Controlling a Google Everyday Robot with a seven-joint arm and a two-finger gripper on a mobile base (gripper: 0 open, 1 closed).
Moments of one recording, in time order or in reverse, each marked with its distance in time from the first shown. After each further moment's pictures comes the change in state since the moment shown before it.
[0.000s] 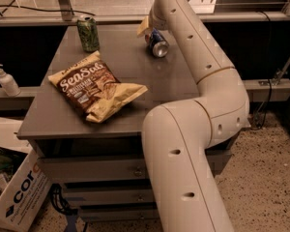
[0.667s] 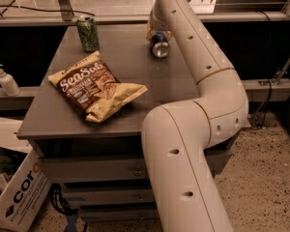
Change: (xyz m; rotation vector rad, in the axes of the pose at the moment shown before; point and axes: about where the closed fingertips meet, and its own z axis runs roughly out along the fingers) arm -0.002 0.007 0.001 -0.006 -0.007 0.012
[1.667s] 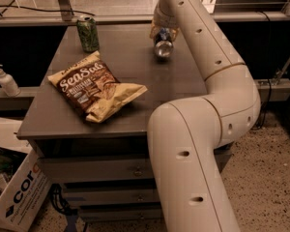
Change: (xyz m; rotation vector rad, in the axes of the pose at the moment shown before) arm -0.012 0.007 -0.030 0.003 -0.051 0.107
